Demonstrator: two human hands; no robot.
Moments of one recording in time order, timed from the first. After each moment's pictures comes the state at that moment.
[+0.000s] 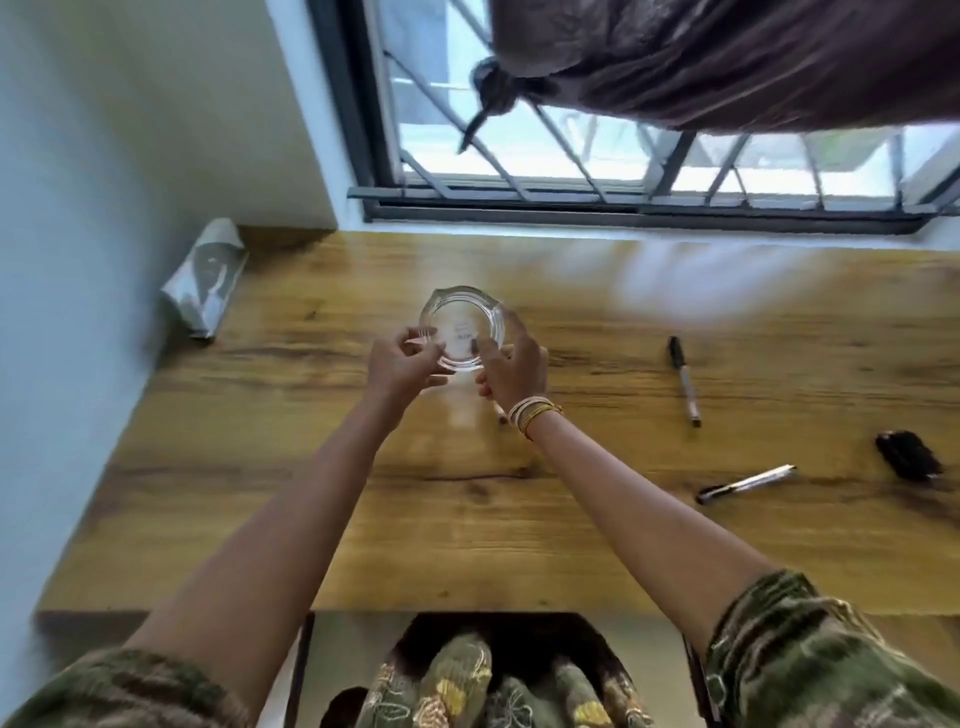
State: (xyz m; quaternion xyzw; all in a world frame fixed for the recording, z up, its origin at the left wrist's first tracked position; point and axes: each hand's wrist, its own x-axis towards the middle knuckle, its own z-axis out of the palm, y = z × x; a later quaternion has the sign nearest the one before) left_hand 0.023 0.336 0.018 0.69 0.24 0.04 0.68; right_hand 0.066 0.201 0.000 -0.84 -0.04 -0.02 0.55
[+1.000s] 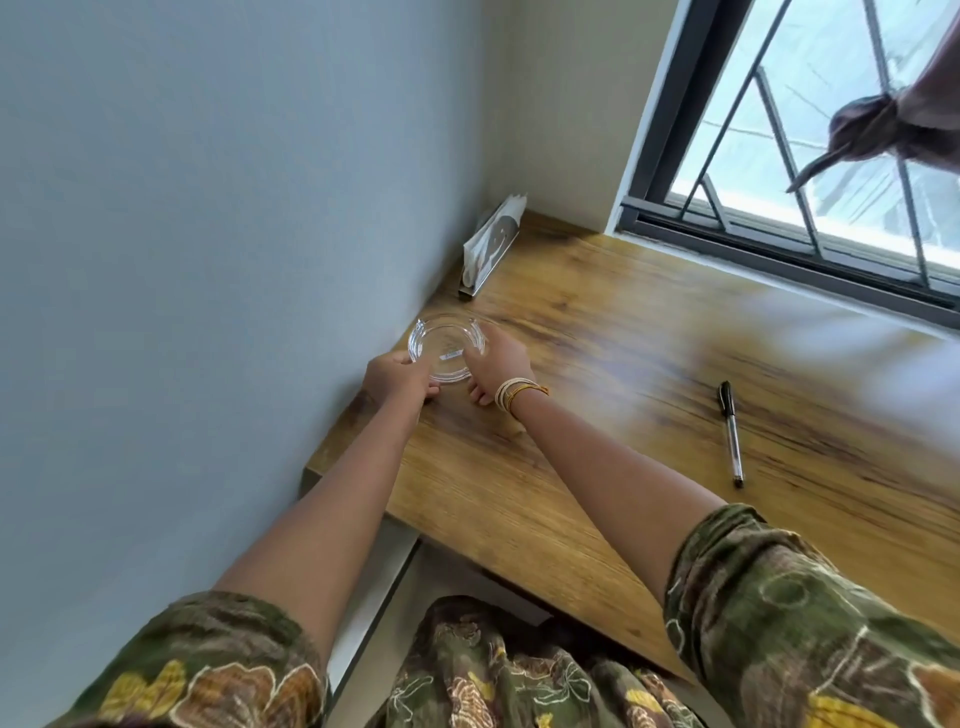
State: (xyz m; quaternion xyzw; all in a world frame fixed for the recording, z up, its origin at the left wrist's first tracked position) left_hand -0.108 0.547 -0.013 0.55 0.59 0.22 0.55; right_hand -0.015 0.469 -0.017 -0.84 -0.24 0.28 0.40
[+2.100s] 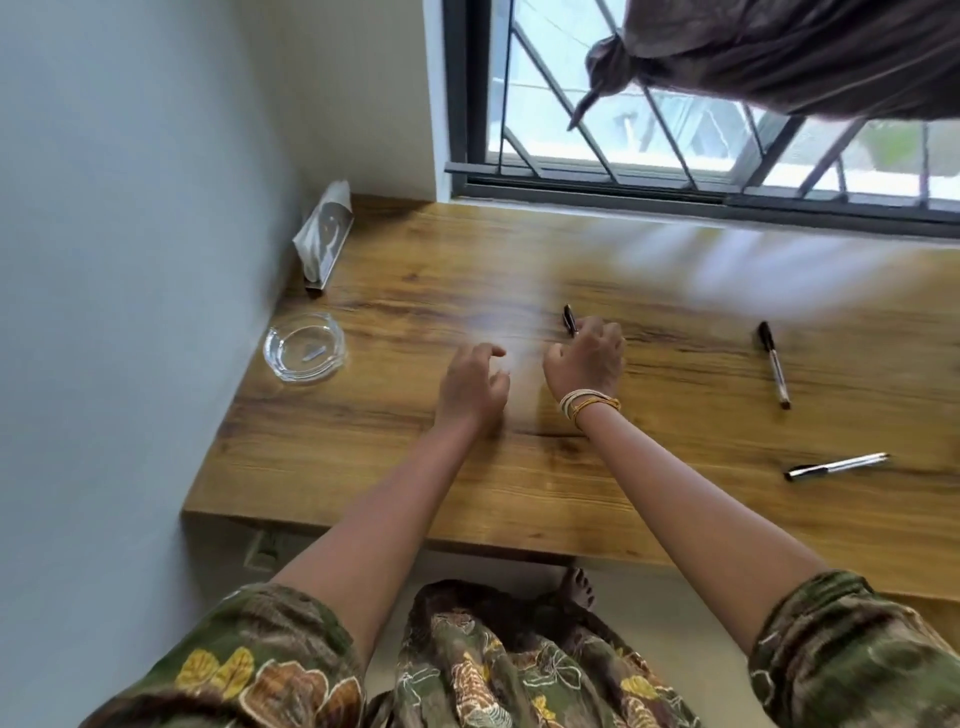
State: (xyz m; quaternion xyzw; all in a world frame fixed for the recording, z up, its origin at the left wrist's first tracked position) left_hand -0.044 0.363 -0.035 0.91 0.17 0.07 0.38; right_hand 0.023 0.240 -0.017 -0.96 0.04 -0.06 0.27
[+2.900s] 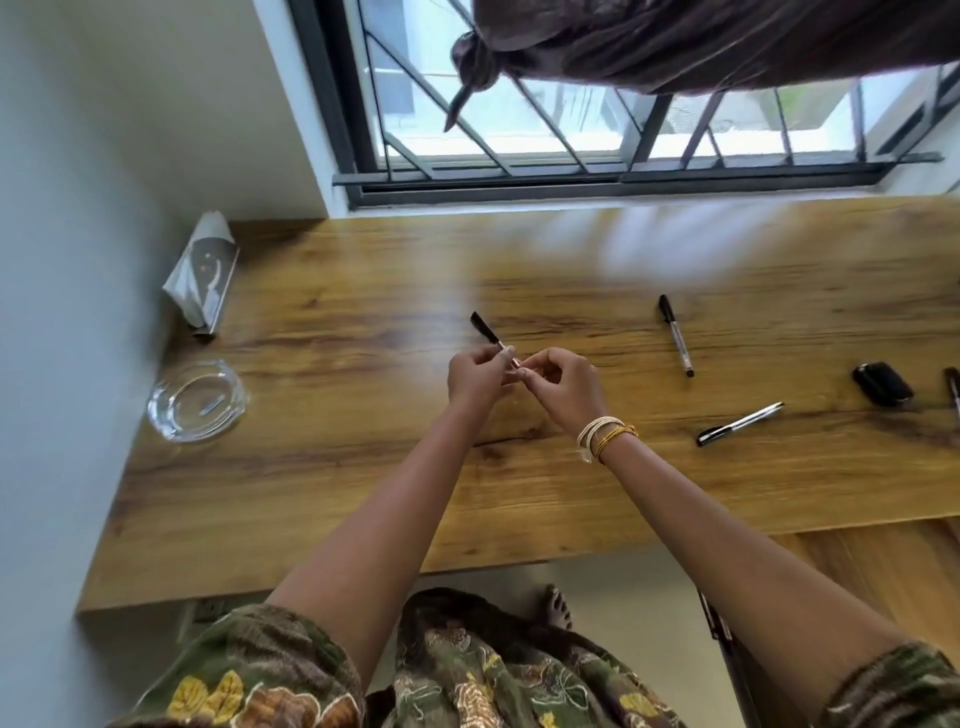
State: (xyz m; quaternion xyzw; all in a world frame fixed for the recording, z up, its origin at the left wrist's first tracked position) left_hand 0.008 0.265 -0.013 0.62 0.25 -0.06 0.74; right_hand 0.009 0.137 -0.007 -0.90 -0.05 0.01 0.44
